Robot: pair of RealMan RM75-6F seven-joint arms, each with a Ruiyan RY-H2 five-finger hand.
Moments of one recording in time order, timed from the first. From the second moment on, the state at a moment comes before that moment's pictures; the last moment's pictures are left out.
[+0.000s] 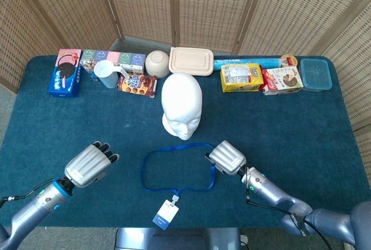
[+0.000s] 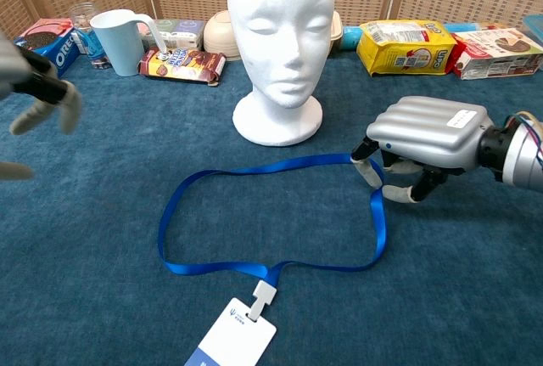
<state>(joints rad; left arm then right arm) -0.50 -1.13 -0.02 -1.73 1.81 1.06 0.46 0.73 -1.53 -0.01 -1.34 -1.59 0.95 -0.22</state>
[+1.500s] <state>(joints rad) -0.84 -1.40 0.02 -1.50 1.77 0.70 0.46 0.72 -1.57 -0.01 -1.28 -1.56 0.94 -0.22</state>
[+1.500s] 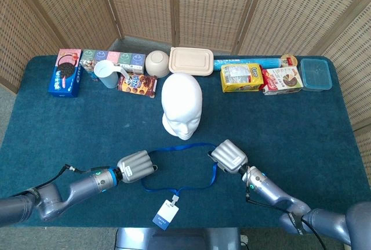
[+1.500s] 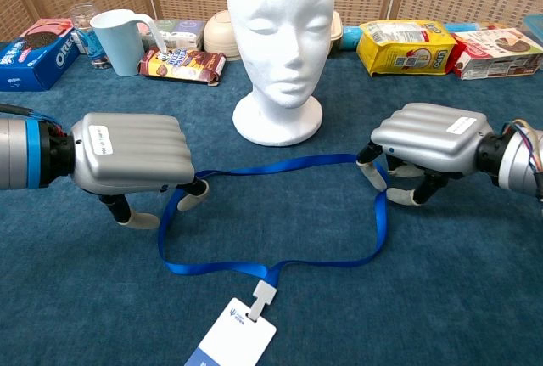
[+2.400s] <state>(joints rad) -0.86 -1.43 0.05 -1.48 1.71 0.71 0.48 0.71 -1.58 -0.01 -1.26 -1.55 0.94 -0.20</state>
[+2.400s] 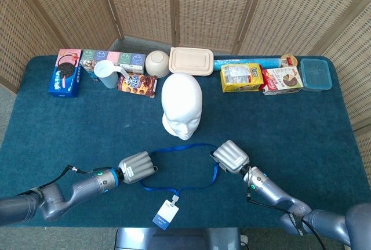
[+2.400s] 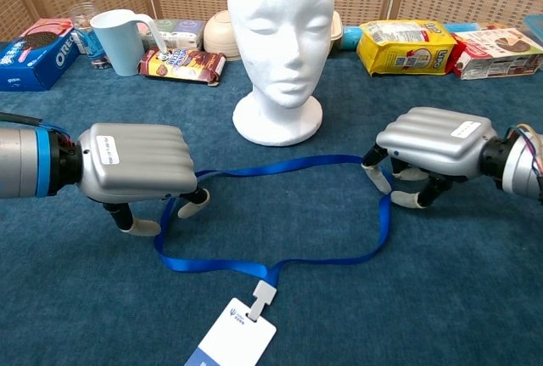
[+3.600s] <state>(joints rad) -0.88 -1.43 0.08 -1.47 1.67 0.72 0.47 0.71 -1.59 0.00 -1.25 -1.55 0.93 -0.20</state>
